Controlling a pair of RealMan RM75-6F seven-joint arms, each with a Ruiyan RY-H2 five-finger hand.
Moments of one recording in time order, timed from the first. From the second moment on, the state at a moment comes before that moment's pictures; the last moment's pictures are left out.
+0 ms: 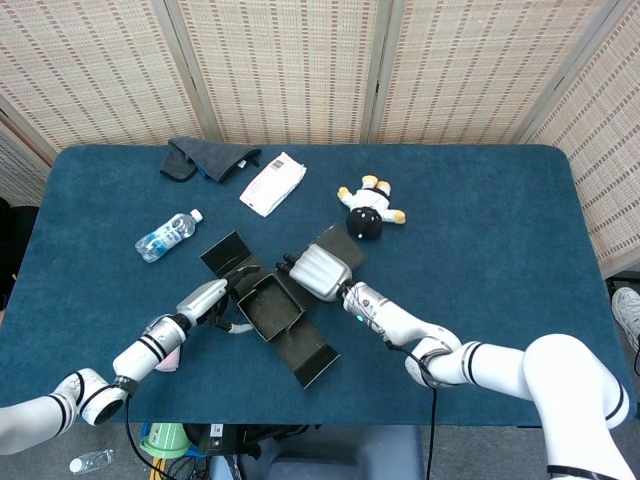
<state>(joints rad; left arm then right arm) -0.80 -1.52 -0.01 -1.16 1.54 0.83 -0.91 1.15 -1.62 0.13 -1.22 -1.27 0.68 -0.39</state>
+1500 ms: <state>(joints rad) -0.85 -1.60 0.05 -1.03 1.60 0.84 -1.34 1.17 -1.69 0.11 -1.07 -1.48 0.74 -0.24</state>
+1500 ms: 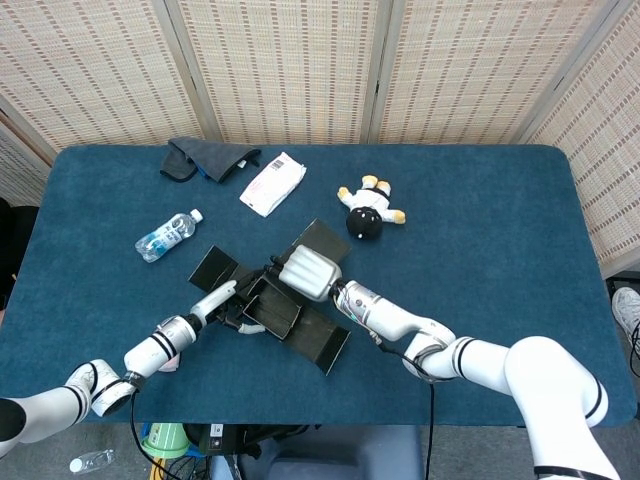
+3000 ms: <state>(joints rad) -0.83 -1.60 0.05 -1.00 1.57 0.86 -1.39 1.12 -1.66 0.15 -1.12 -1.39 0.75 -0.25</state>
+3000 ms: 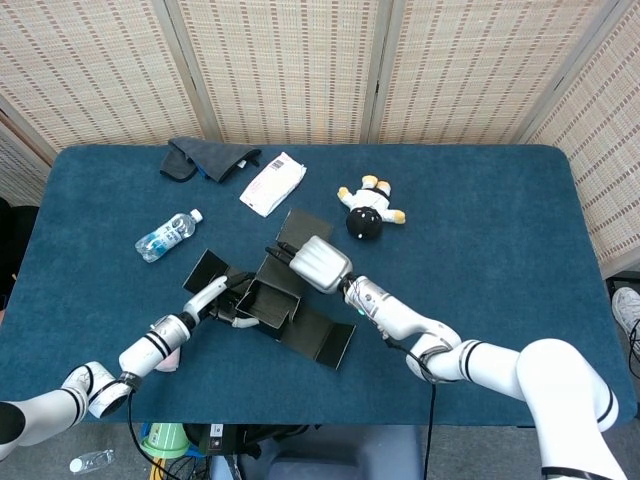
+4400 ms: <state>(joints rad) -0.81 -1.37 0.04 -1.12 1.57 0.84 -1.88 0.80 -1.78 0.11 -1.01 -1.61 1.33 -0.04</state>
